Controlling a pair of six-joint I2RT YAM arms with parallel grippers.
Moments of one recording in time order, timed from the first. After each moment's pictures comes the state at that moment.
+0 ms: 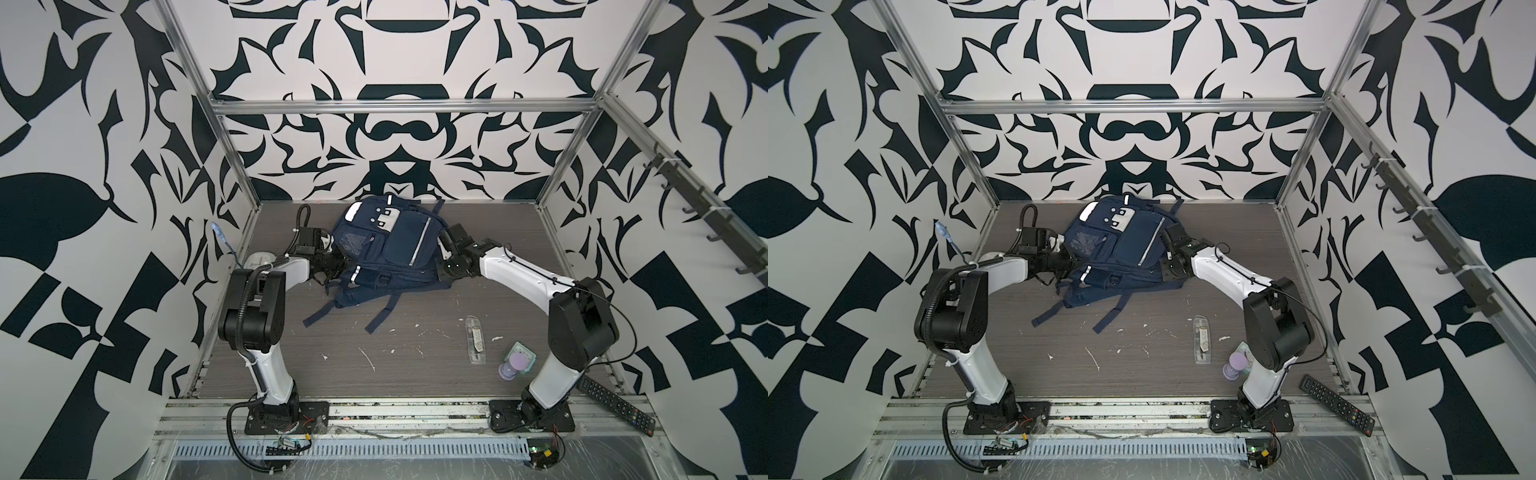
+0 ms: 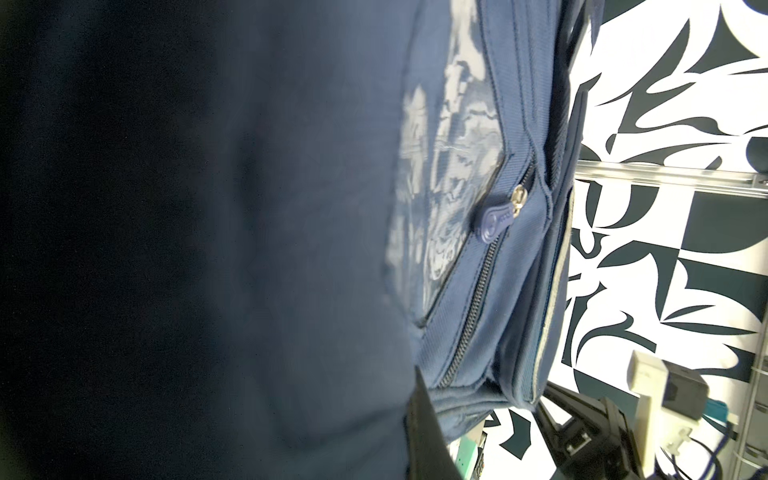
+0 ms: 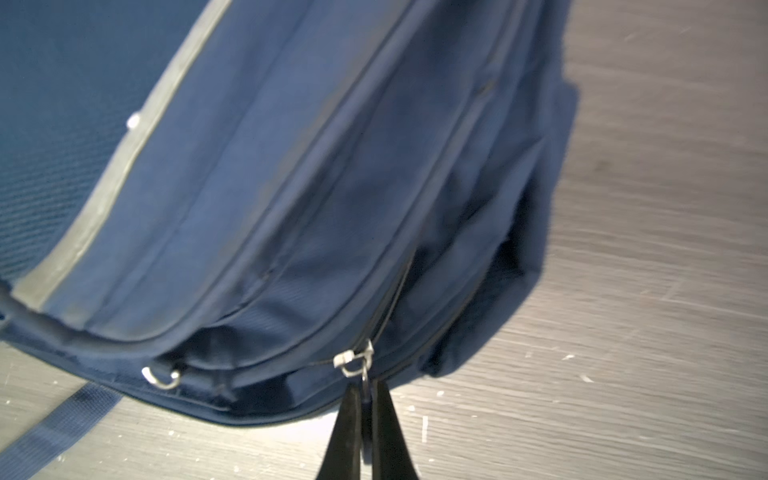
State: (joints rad) left arm -0.12 1.84 1.06 -0.05 0.67 -0.87; right arm 0.48 1.72 1.29 -0.69 0.10 0.29
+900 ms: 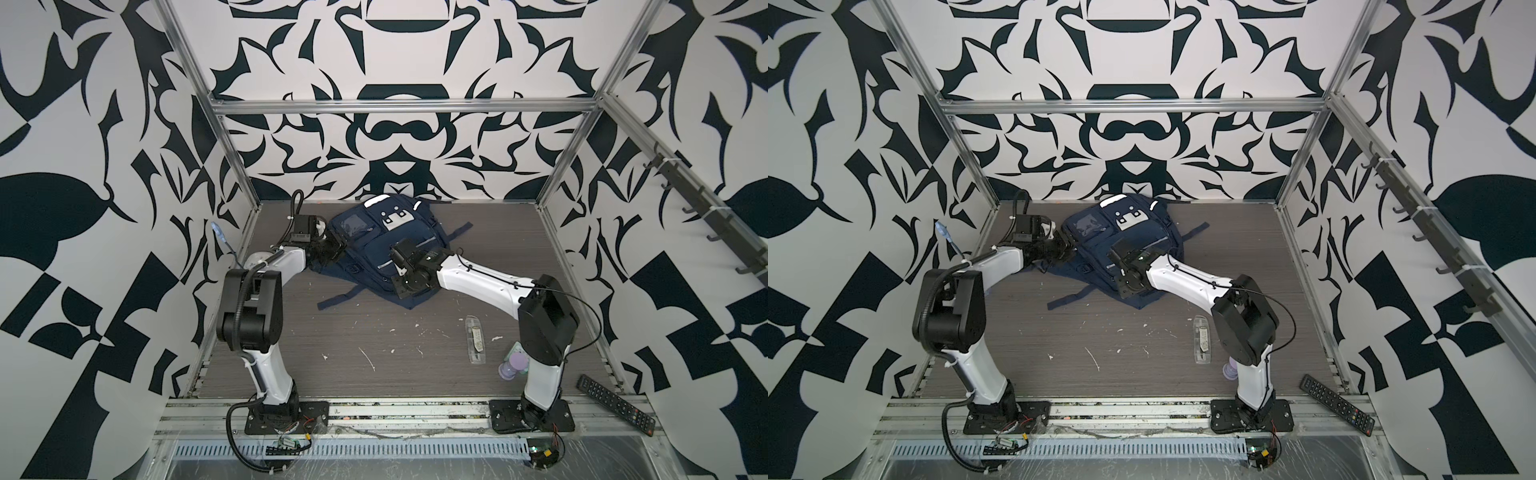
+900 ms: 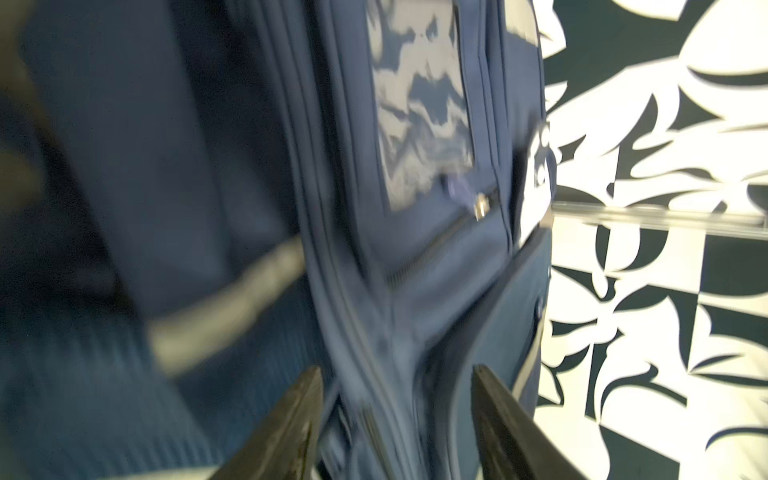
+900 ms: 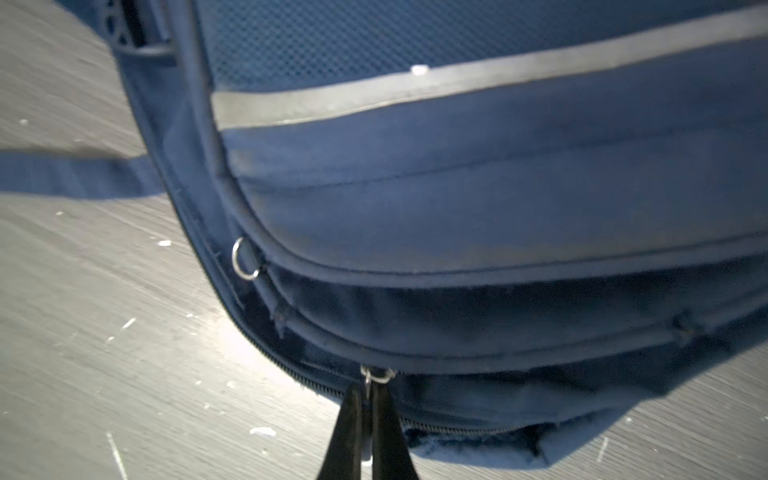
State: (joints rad) left arm -0.13 1.76 1.12 -0.15 0.56 -0.81; right arm 0.82 1.90 1.51 -0.77 0.09 0.36
